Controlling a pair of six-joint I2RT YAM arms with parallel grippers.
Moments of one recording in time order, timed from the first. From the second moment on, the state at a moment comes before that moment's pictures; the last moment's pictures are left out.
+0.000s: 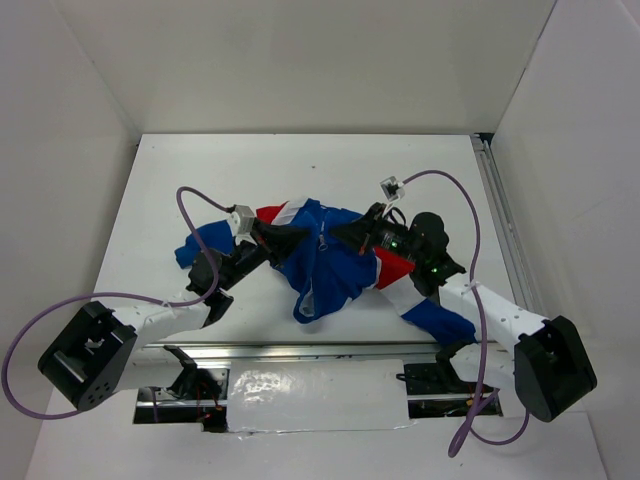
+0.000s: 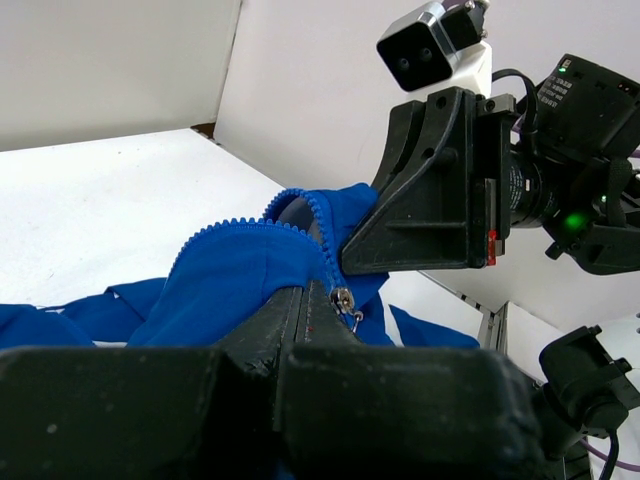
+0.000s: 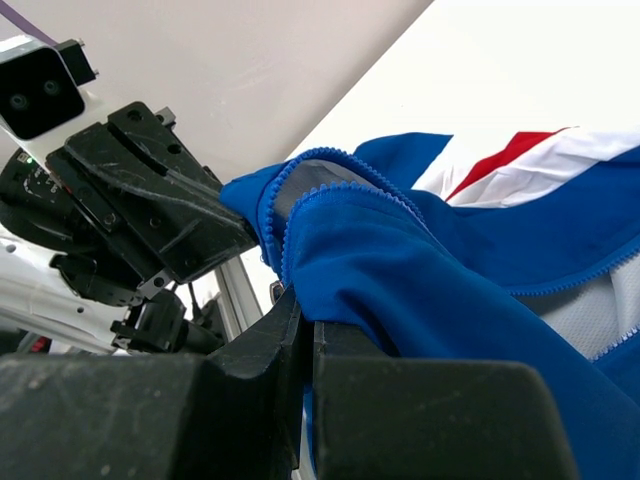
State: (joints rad) left arm -0.60 1.23 0.40 1.17 0.30 -0.48; right arm 0.48 1.12 0.57 0.61 -0.54 0.67
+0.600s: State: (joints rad) left arm -0.60 1.23 0.40 1.17 0.31 -0.48; right arm 0.48 1.14 0.59 0.61 -0.54 0.68
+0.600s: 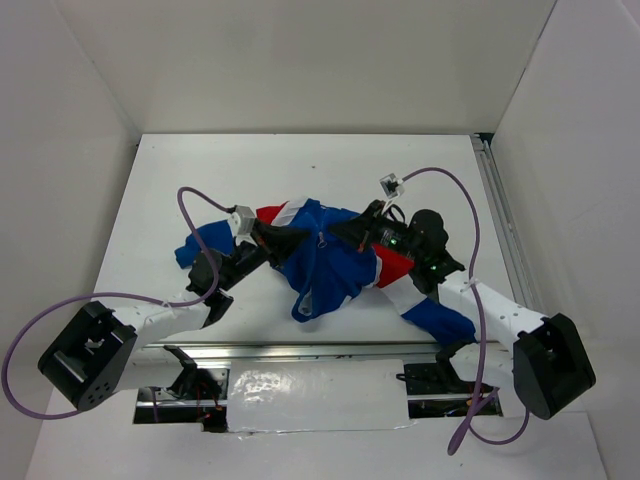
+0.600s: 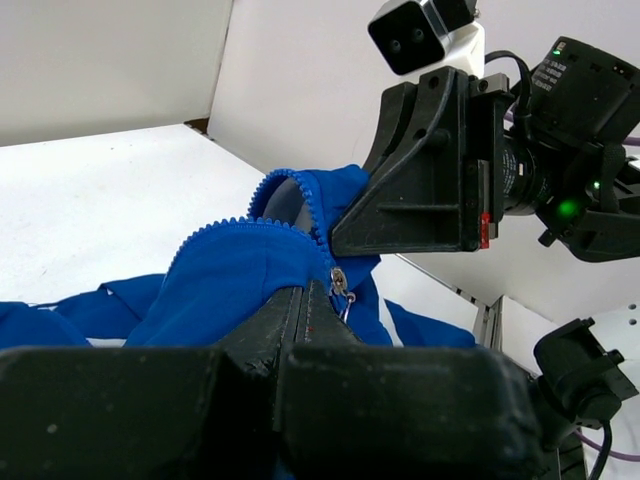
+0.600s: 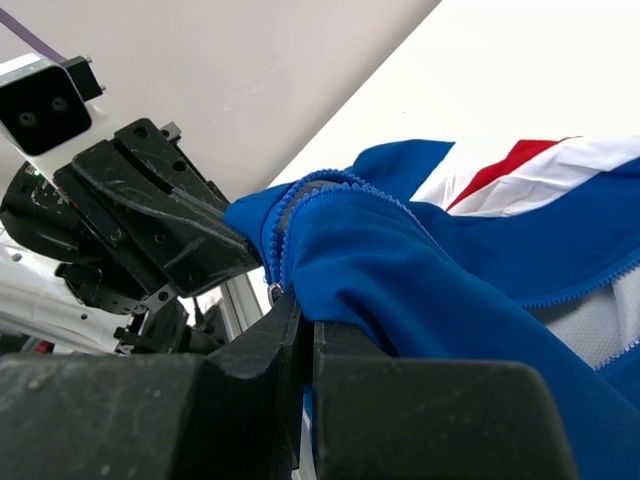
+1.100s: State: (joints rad) left arm -0.60 1.10 0.45 0.96 0.35 -0.48; right arm 0.48 1.14 0.60 0.62 -0.54 0.71
